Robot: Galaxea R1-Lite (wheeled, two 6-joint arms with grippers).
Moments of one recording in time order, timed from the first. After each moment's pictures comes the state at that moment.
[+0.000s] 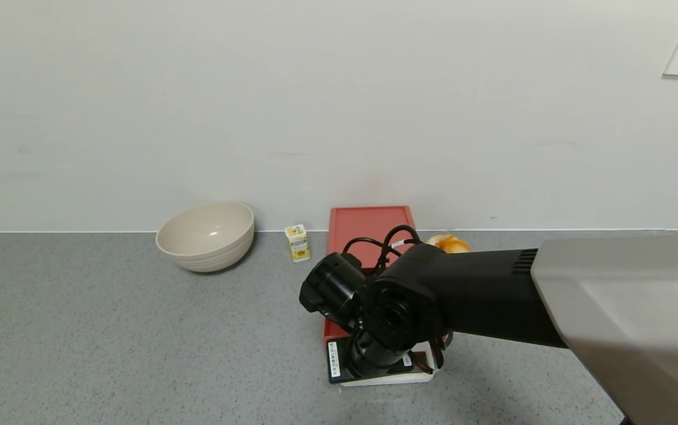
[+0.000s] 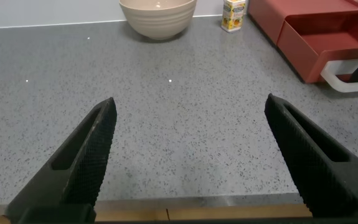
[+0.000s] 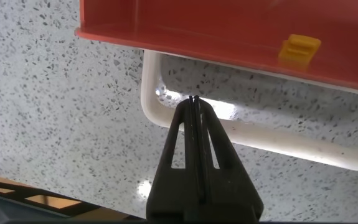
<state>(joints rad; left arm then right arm) 0.00 0.00 0.00 0.01 0.01 0.01 0.90 2.35 -1.88 0.73 -0.11 0.71</state>
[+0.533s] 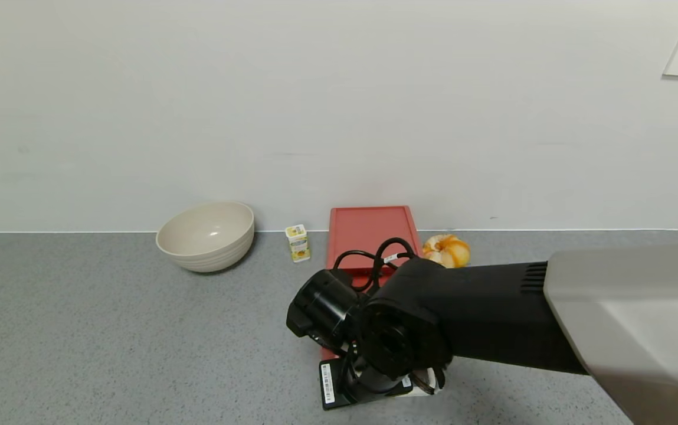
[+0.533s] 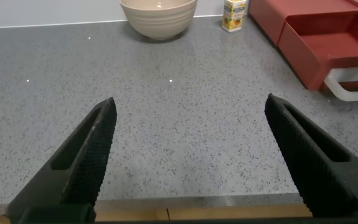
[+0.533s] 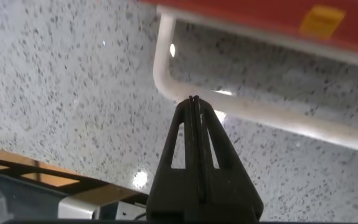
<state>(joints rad) 0.00 0.00 0.00 0.01 0.01 0.01 0.95 2.31 -1.81 0.73 -0.11 0.73</state>
